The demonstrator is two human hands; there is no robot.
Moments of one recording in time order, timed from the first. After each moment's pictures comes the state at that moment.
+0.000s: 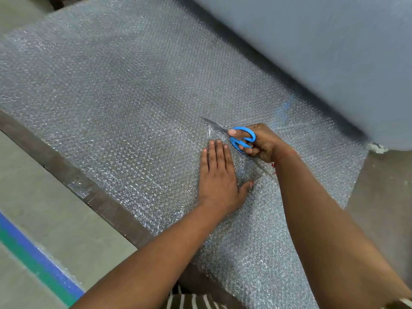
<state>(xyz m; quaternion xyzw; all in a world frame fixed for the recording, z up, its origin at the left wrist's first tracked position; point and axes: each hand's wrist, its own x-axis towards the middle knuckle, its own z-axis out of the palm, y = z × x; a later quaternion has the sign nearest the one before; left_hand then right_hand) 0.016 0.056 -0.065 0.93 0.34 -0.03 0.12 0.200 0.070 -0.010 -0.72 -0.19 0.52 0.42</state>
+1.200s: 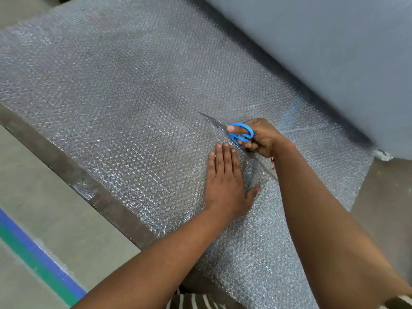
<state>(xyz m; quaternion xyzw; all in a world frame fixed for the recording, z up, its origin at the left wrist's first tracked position) 0.013 0.058 -0.063 0.93 0.33 -0.01 0.16 0.197 0.104 -0.015 -0.73 -0.22 0.52 0.38</state>
